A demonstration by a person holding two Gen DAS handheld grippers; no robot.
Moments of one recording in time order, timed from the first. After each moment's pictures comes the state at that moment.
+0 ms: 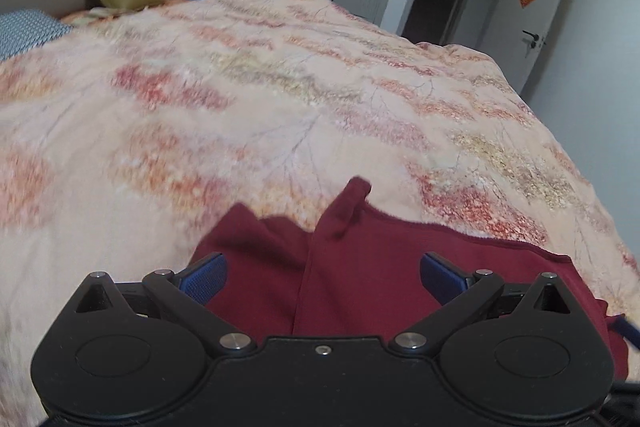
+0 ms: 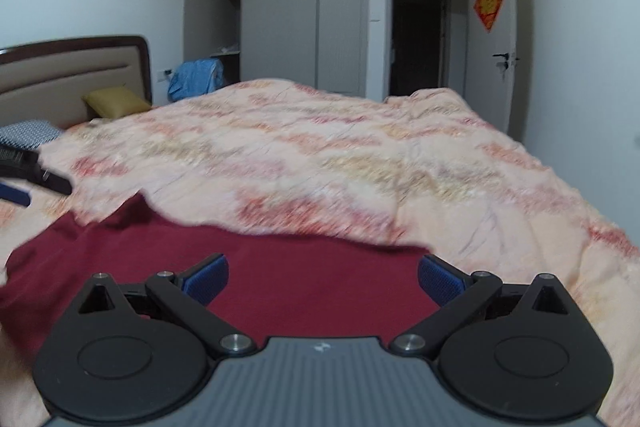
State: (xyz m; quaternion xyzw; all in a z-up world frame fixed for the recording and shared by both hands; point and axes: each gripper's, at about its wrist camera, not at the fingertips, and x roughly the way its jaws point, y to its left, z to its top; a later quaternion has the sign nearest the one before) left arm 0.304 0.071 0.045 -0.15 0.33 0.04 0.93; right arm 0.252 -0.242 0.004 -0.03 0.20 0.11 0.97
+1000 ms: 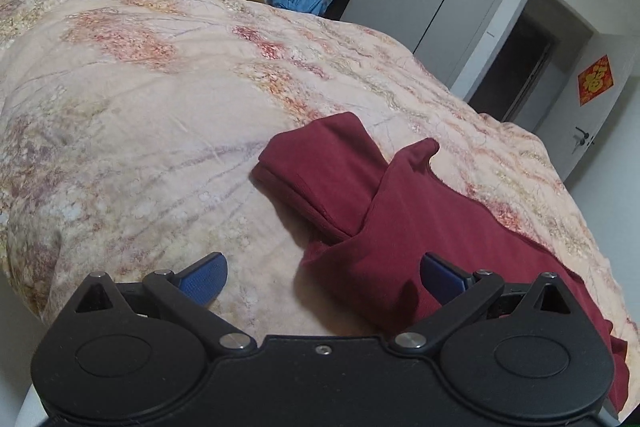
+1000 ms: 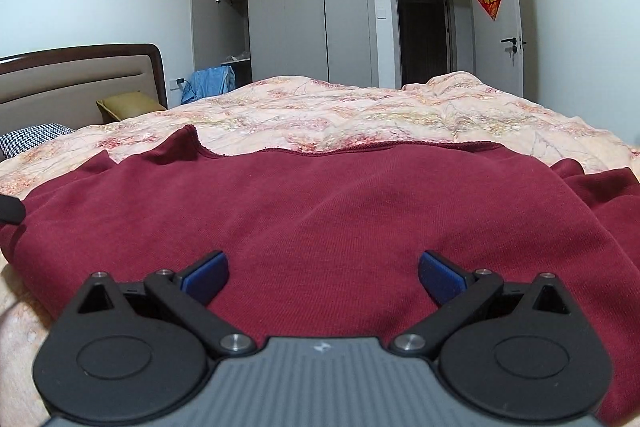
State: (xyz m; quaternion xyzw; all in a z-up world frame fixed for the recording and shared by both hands) left arm 0.175 0.063 -0.031 -0.26 0.24 0.14 0.92; right arm 0.229 -0.204 -0.083 0.02 0.18 0.12 0.98
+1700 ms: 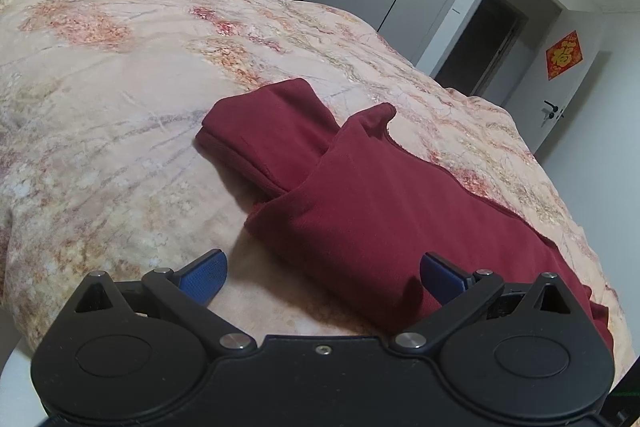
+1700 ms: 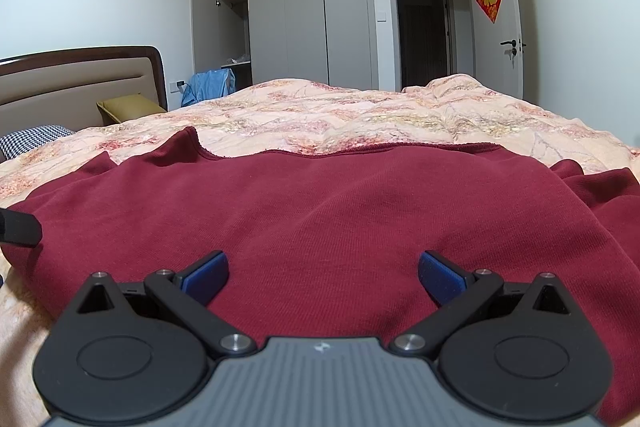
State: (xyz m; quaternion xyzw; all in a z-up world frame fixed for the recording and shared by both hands) left arm 0.187 0.042 -0.040 -0.25 0.26 0.08 0.93; right arm 0.228 -0.203 -0.081 0.02 0.18 0.12 0.98
